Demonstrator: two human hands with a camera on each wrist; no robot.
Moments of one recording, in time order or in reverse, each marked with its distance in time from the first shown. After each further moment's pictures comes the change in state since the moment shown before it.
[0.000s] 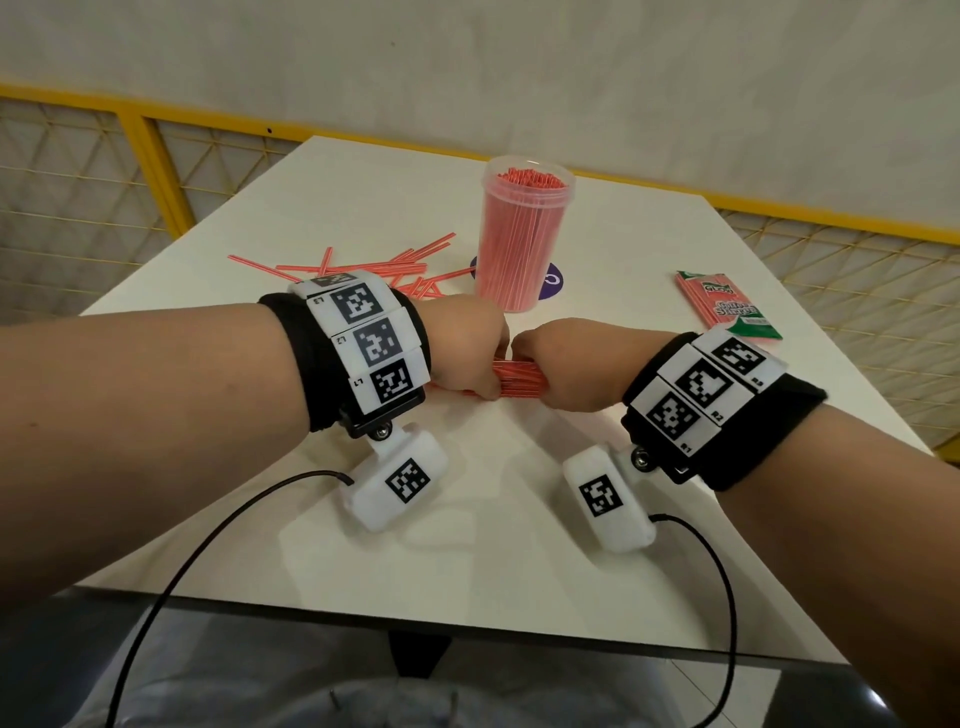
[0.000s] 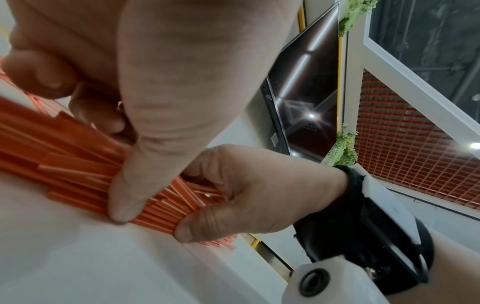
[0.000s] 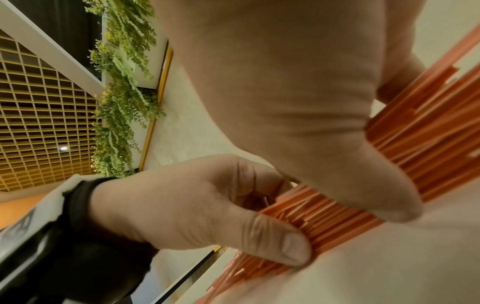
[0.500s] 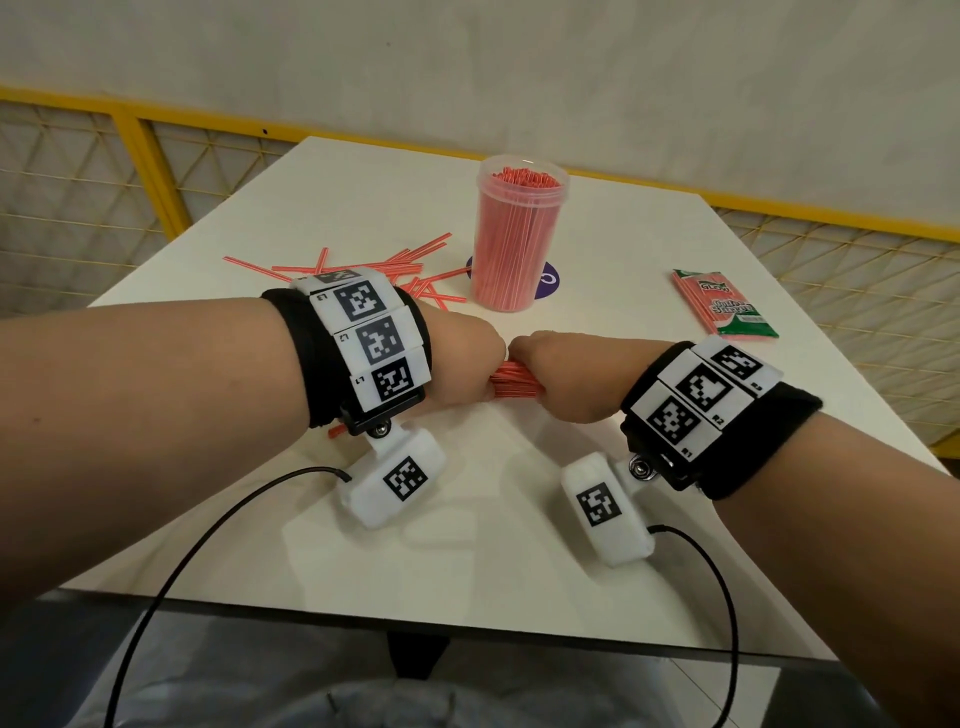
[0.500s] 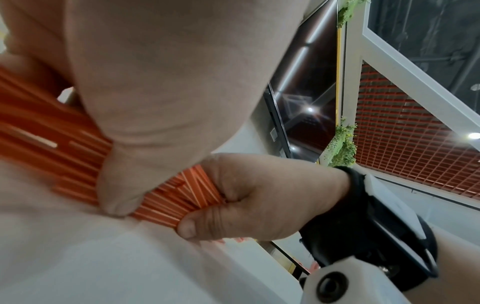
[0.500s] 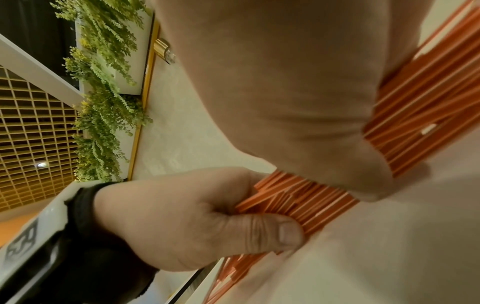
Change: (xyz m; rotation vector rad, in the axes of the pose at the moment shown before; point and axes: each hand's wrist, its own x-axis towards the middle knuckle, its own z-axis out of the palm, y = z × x) left_hand -0.003 0.012 0.001 0.196 -0.167 0.017; right_hand -0.006 -0.002 0.006 0.113 -0.044 0.011
